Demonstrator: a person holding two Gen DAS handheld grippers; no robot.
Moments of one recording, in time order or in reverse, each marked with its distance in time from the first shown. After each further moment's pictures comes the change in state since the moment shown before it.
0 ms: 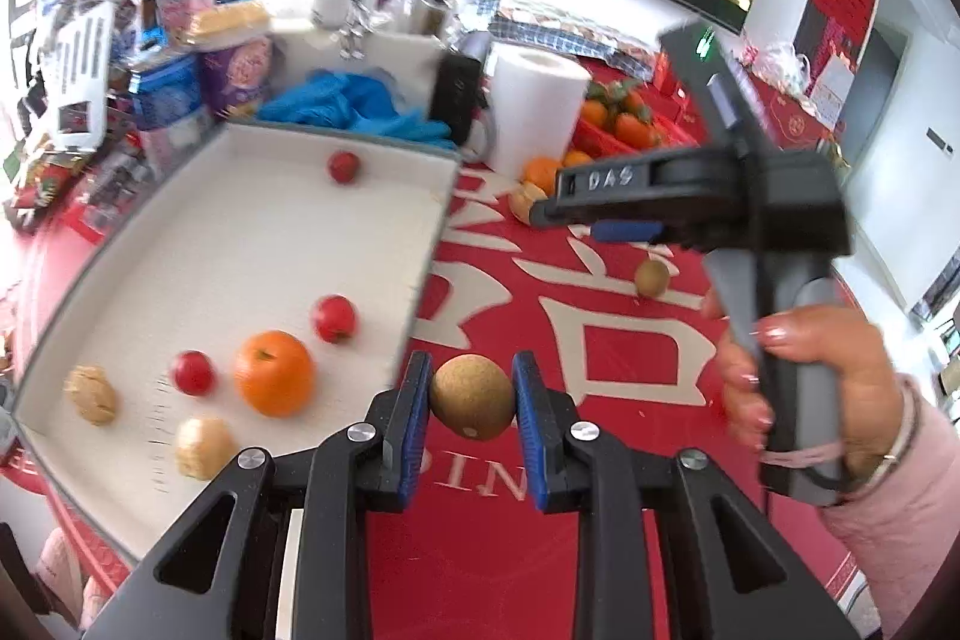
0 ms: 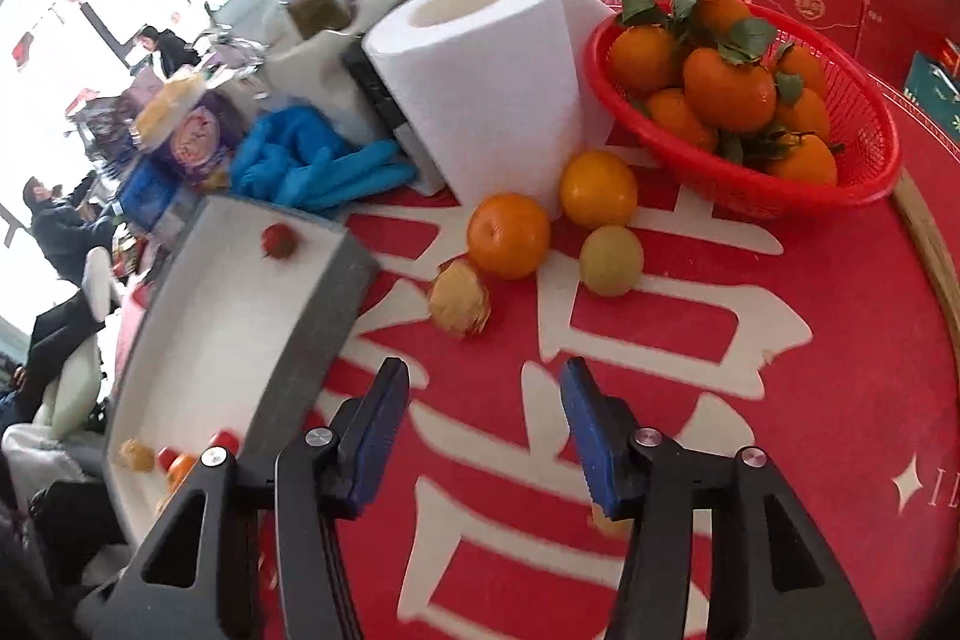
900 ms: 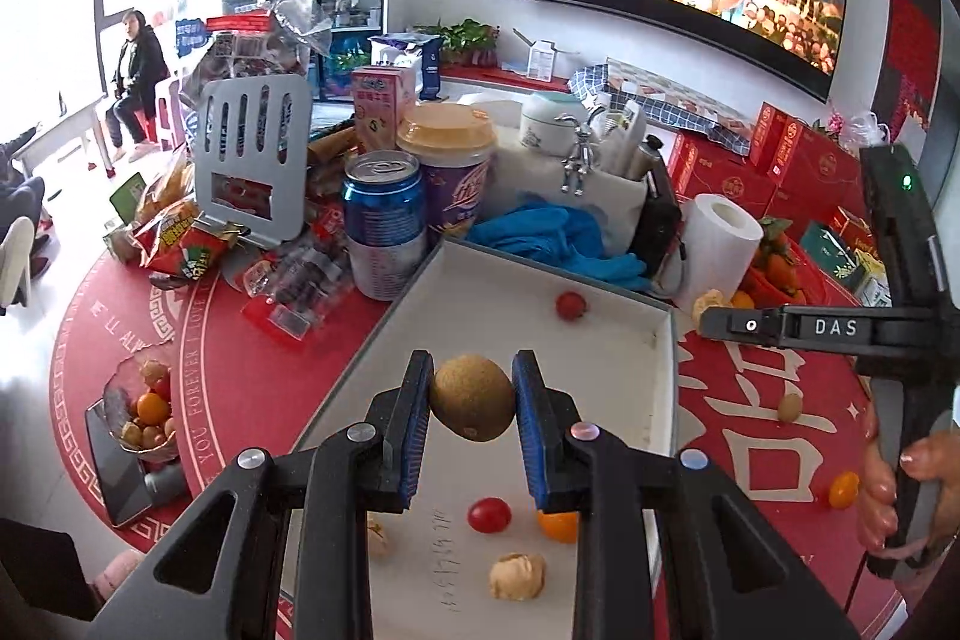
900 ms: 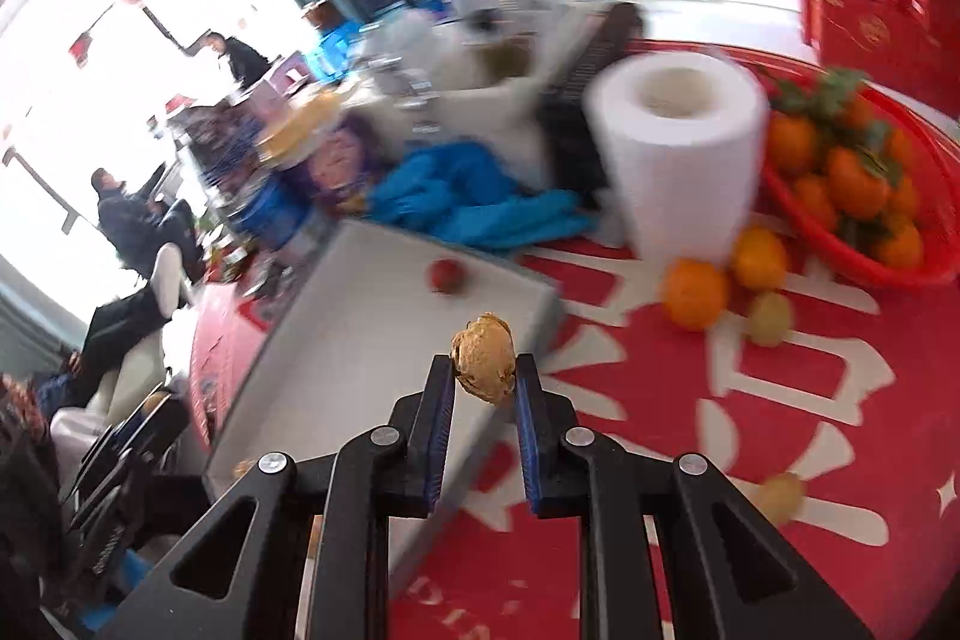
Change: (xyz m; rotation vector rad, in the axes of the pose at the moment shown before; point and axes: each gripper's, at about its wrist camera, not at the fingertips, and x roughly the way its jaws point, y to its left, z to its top) left arm -0.042 0.113 0.061 -0.072 -0.128 0.207; right arm -0.034 0.081 0.015 -0.074 -0.029 0.179
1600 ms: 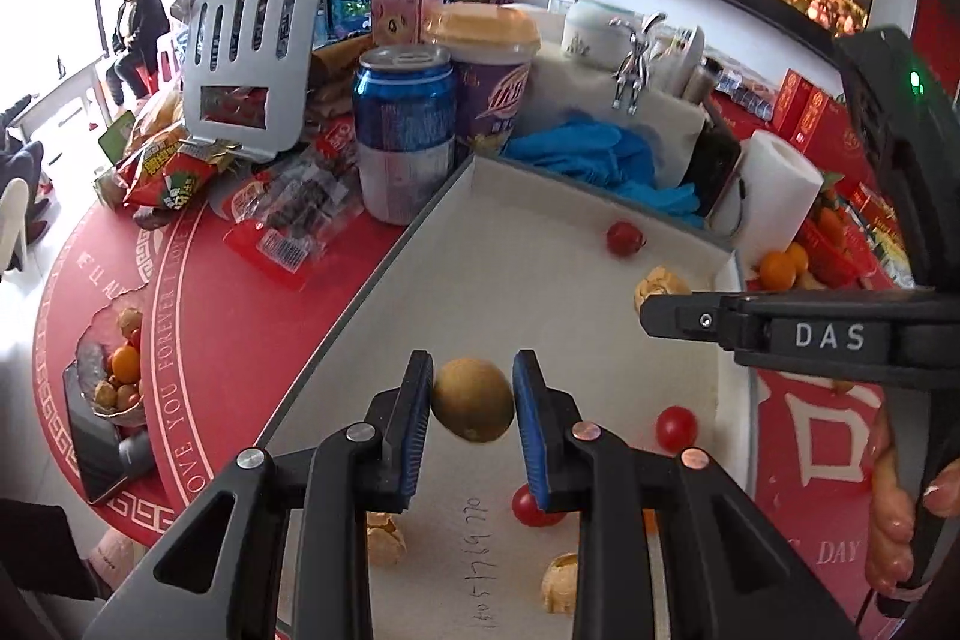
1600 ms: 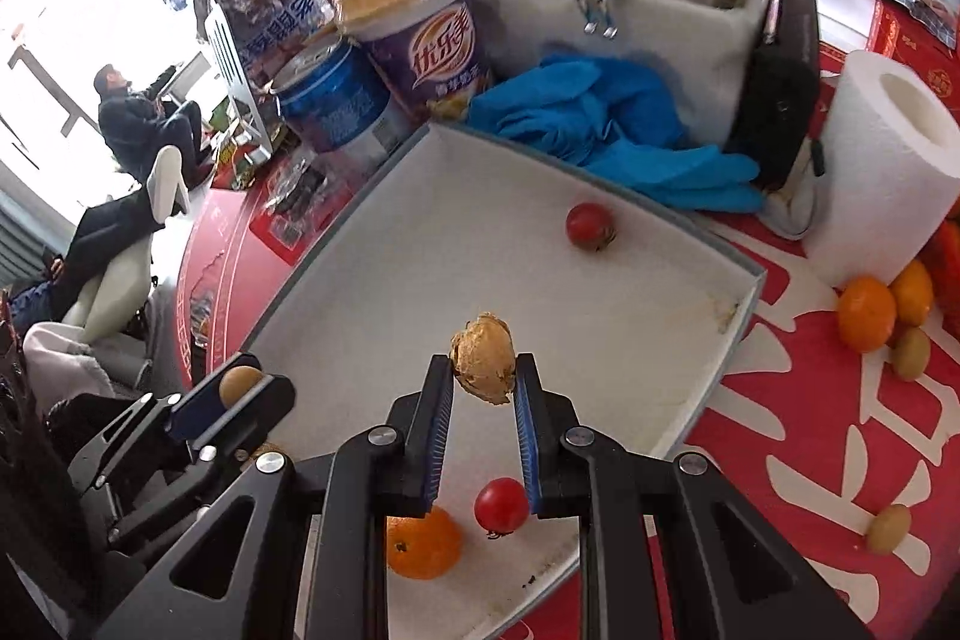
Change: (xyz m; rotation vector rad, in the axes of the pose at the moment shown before) left arm 0.052 0.014 -0.026 -0.017 0.124 0.024; right arm 0.075 0.069 -0.005 -0.148 0.160 -0.028
